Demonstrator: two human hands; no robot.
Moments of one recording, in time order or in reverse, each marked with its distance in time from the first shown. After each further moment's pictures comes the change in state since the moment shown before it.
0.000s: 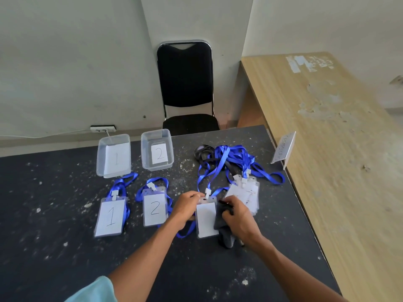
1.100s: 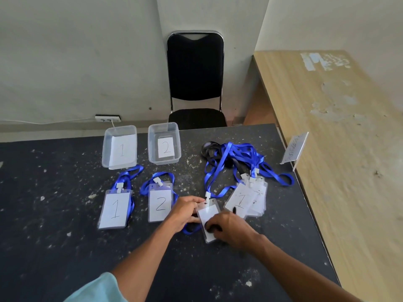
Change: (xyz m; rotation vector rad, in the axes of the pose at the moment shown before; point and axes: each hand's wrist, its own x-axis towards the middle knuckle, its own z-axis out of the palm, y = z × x) left_hand 0.011 -0.031 -0.017 -0.239 -0.115 -0.124; right_hand 0.008 -0.008 0.024 -0.499 -0.400 -0.429
